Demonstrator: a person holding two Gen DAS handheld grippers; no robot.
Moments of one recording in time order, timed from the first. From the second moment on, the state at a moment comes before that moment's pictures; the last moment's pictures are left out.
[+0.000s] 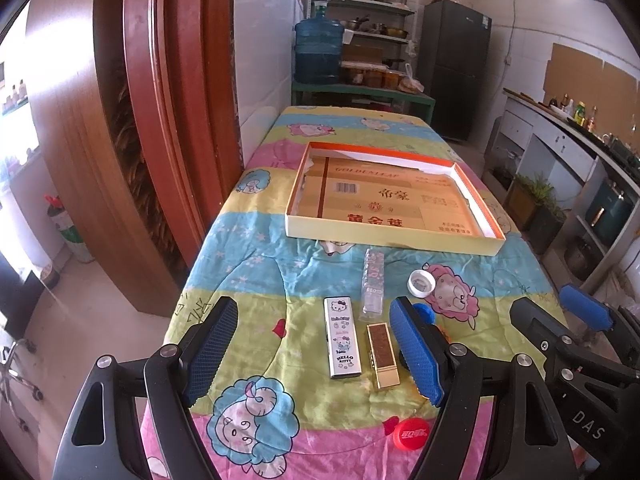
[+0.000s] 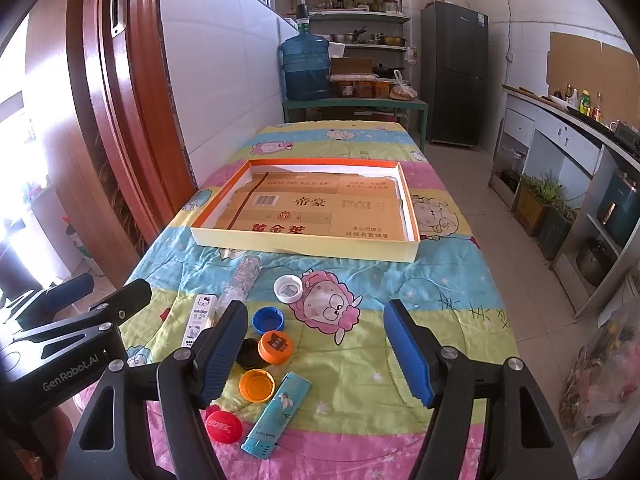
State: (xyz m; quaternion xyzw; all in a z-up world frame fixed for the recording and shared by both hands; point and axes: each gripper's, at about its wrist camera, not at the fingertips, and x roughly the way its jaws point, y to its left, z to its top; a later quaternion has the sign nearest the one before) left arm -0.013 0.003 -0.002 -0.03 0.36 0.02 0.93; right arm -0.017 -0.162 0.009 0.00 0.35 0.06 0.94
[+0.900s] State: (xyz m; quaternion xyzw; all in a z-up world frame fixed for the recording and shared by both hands) left arm -0.013 0.002 -0.008 -0.03 0.37 0.02 0.93; right arm -0.017 -0.163 0.002 0.01 0.35 0.06 0.93
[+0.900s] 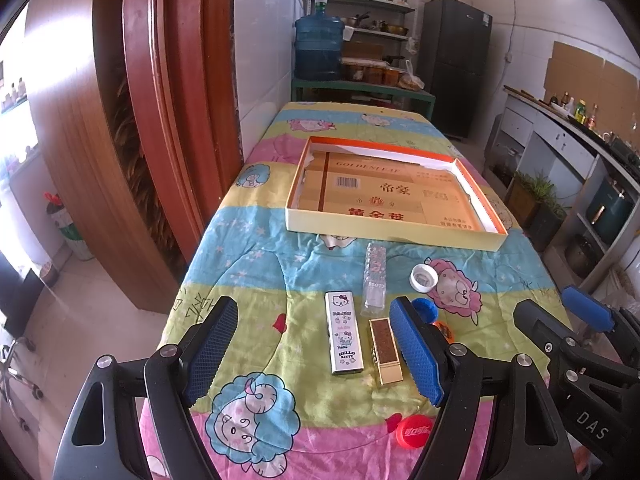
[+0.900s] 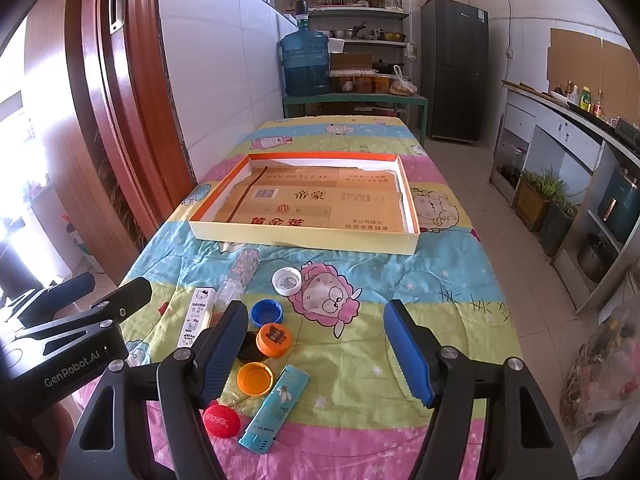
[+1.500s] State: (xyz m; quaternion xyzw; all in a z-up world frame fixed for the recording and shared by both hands) left arm -0.008 0.015 -0.025 -0.04 0.38 0.03 0.92; right arm -0.024 -0.184 -0.014 0.02 0.37 0.03 0.93
